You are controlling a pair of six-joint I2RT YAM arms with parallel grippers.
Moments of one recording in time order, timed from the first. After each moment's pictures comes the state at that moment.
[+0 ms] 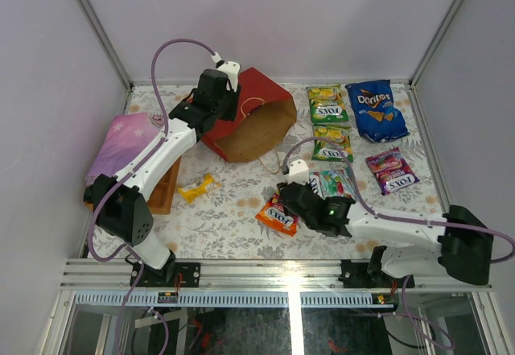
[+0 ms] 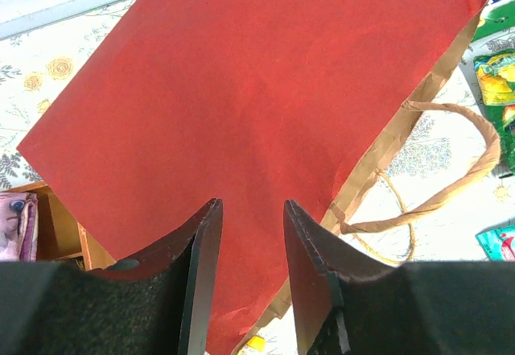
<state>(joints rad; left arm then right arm) -0.42 1.63 1.50 -0.43 -0.14 -0.07 1.13 1.20 0.71 -0.28 0.60 0.51</state>
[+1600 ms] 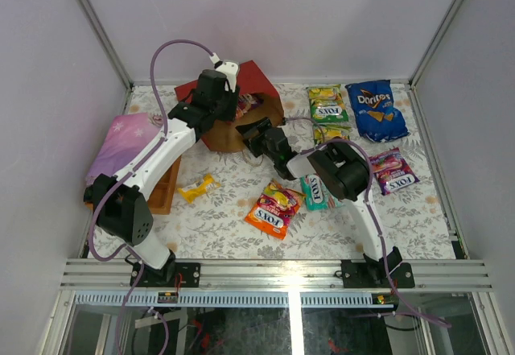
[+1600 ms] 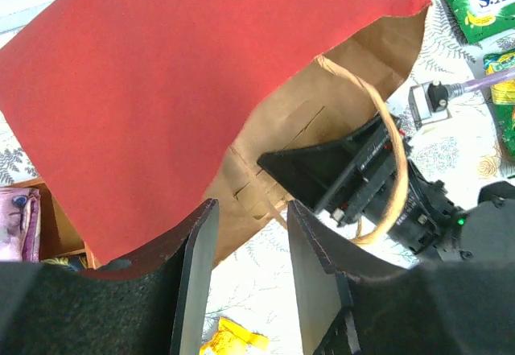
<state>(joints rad) -0.41 1.63 1.49 -0.43 -0.14 -0.07 0.67 2.33 1.26 0.81 0.08 1.39</state>
